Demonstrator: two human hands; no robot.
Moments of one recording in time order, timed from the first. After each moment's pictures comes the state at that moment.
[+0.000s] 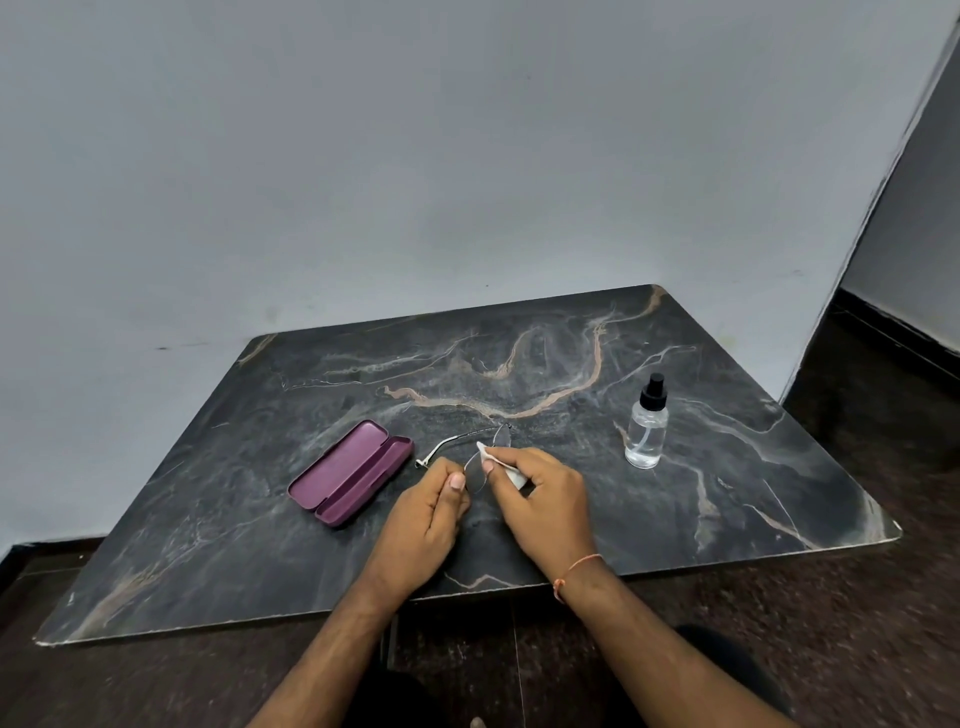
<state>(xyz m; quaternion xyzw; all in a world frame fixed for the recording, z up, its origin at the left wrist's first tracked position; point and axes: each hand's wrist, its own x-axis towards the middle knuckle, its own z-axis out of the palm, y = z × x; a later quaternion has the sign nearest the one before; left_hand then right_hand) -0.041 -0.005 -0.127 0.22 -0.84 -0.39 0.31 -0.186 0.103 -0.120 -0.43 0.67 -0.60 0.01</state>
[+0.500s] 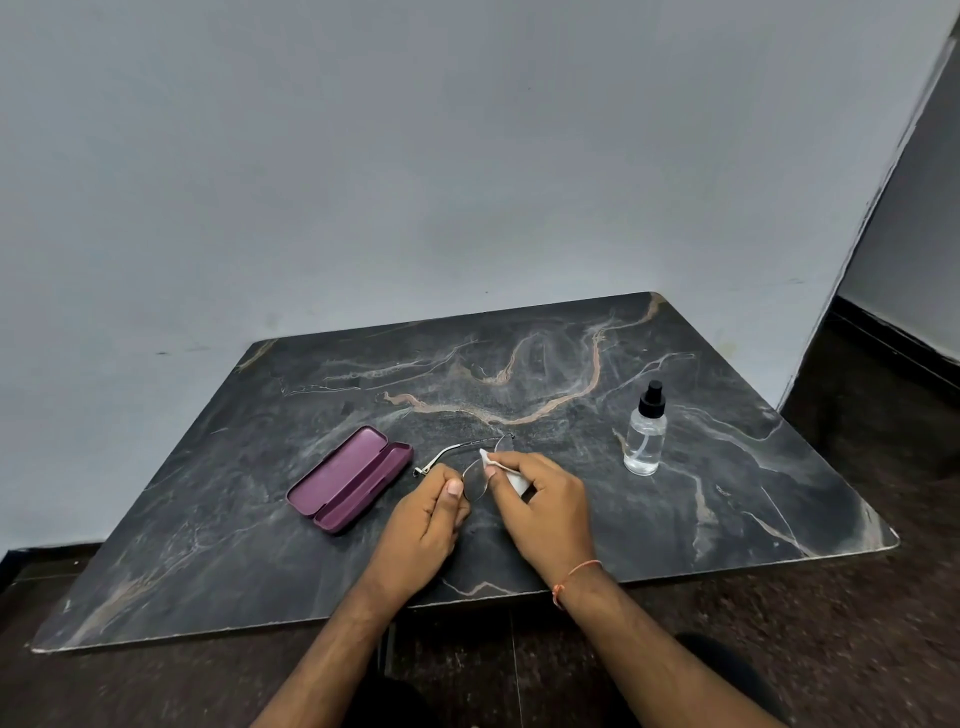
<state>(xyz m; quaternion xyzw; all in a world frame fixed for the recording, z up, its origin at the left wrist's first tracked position) -0.040 0.006 -0.113 0.22 -0.82 -0.43 0.31 -0.186 0.104 -0.118 -0.41 0.68 -0.60 0.00</state>
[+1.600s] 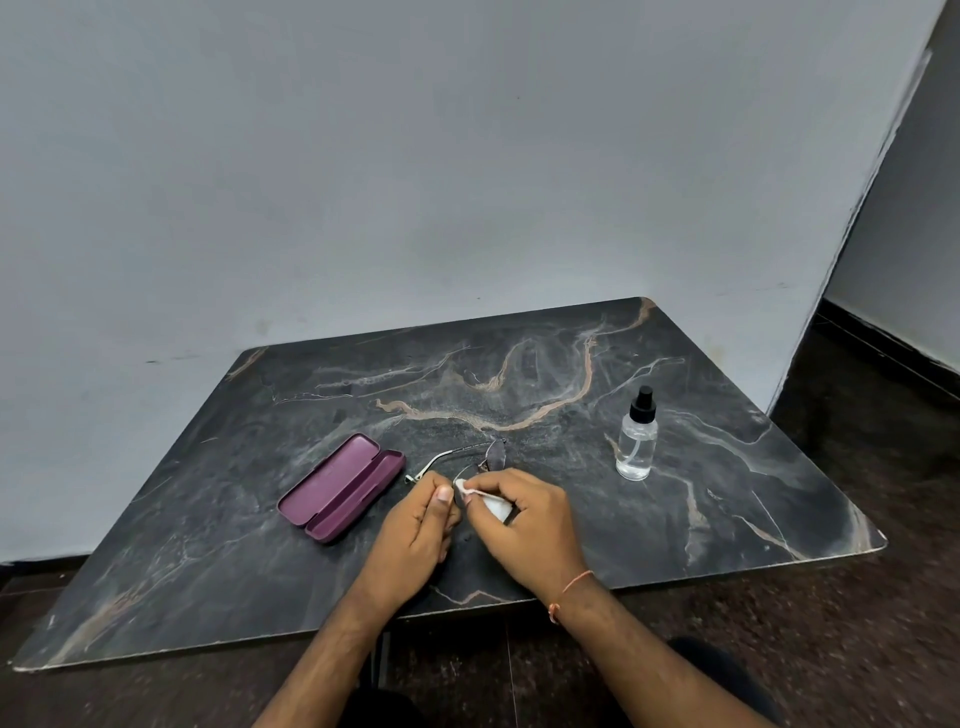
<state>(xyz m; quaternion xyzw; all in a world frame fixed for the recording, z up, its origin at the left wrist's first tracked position) -0.039 0.010 -0.104 0.22 -0.80 -0.47 0.31 -0.177 0.109 -0.115 -0.46 0.65 -0.60 0.02</state>
